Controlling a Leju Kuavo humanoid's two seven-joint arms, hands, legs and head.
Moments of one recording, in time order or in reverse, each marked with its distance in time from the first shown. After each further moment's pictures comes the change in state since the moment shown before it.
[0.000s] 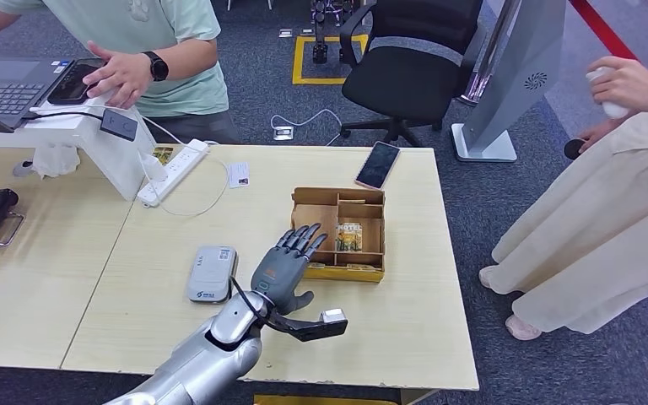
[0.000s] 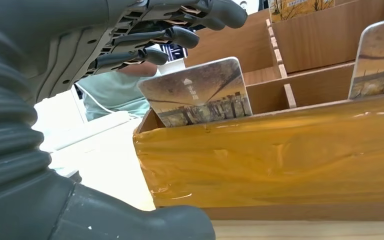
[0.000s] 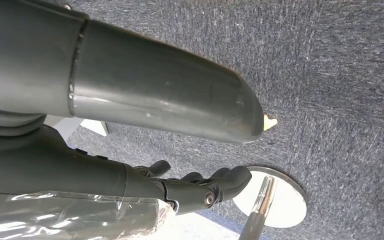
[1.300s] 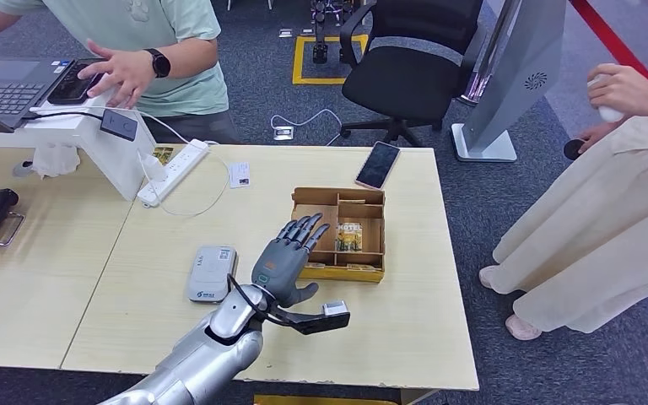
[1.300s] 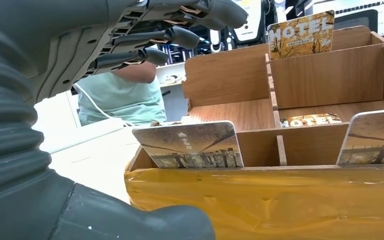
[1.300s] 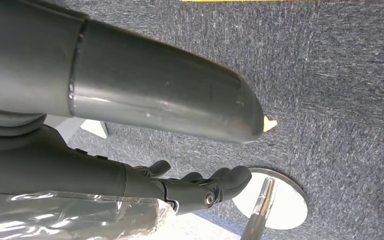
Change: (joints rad) left arm -0.006 0.000 0.016 -0.043 0.036 0.012 -0.034; right arm 0.001 -0.002 0.024 0.002 -0.031 -0.001 0.002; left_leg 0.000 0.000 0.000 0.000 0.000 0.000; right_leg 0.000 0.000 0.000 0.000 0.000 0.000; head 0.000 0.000
